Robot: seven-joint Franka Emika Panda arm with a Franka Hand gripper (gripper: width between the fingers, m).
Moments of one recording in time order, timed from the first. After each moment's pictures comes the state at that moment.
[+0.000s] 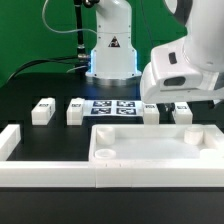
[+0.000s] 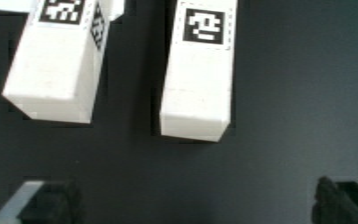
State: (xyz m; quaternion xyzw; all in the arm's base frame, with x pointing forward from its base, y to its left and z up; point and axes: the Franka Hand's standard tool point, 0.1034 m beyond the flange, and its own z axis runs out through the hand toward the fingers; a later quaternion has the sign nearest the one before) arm 0.490 0.119 0.048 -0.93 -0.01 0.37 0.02
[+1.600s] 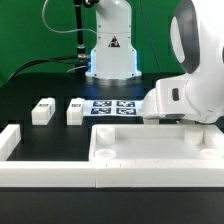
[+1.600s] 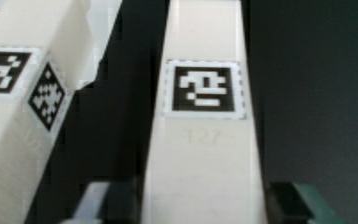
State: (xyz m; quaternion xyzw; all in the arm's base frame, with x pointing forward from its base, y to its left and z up) arm 0.447 0.129 0.007 -0.89 -0.01 0.46 0.00
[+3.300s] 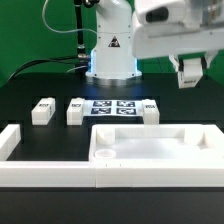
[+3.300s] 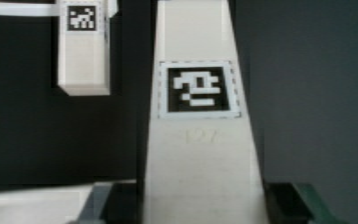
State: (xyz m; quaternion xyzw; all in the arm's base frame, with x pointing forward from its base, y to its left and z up) arm 0.536 0.097 0.147 -0.97 0.03 0.23 0.09
